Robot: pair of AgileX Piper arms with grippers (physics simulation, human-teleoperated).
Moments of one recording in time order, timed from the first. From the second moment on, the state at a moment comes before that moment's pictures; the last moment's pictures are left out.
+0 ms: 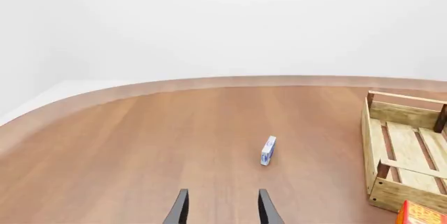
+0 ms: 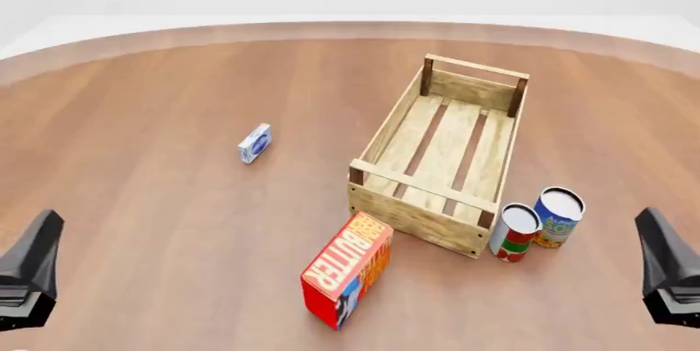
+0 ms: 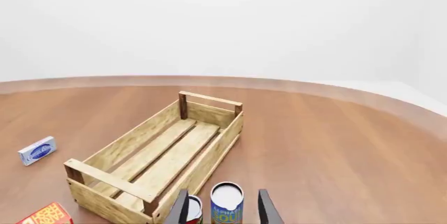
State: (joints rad) left arm 0.00 0.00 0.00 0.00 0.00; right arm 0.00 0.03 0.00 -0.03 -0.01
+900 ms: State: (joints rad) left arm 0.00 0.01 0.00 0.00 0.00; right arm 0.04 0.10 -0.02 0.03 0.02
